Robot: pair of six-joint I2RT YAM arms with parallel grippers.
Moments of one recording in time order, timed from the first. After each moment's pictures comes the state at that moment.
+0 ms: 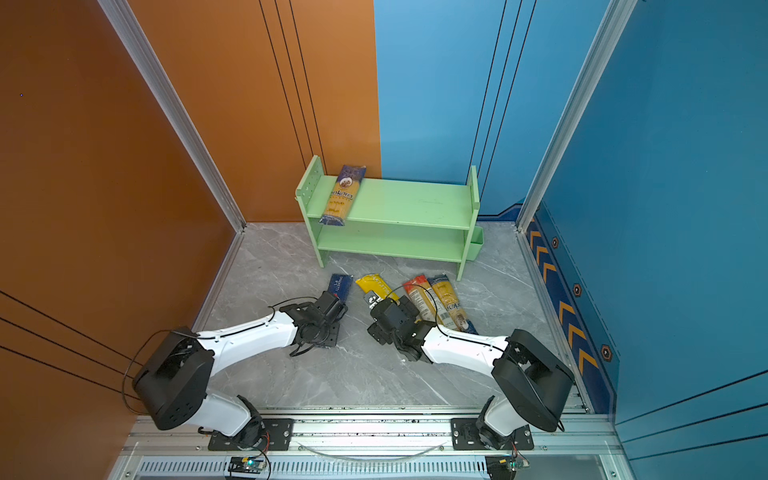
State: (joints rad) left arm -0.68 1.48 0.83 -0.61 -0.25 -0.54; right arm 0.91 1.51 0.80 -0.07 0.44 -0.08
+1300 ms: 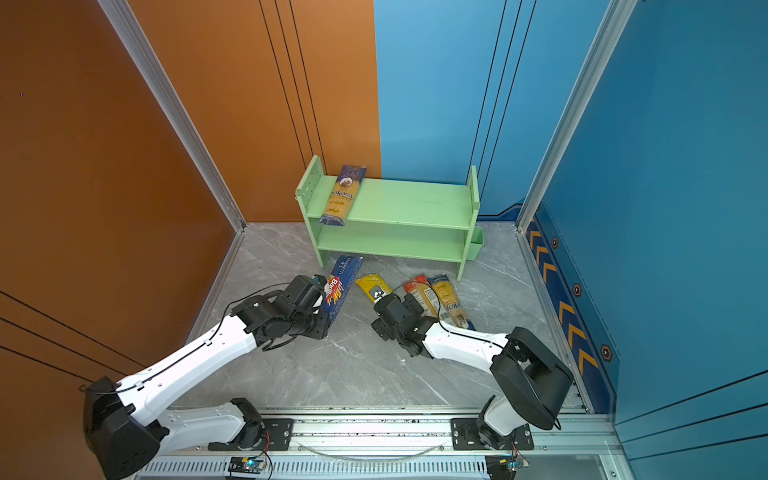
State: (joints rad) left arm -0.69 1.19 1.03 -0.89 -0.11 -0.41; right arm 0.86 1.52 0.82 -0.10 0.44 -0.04
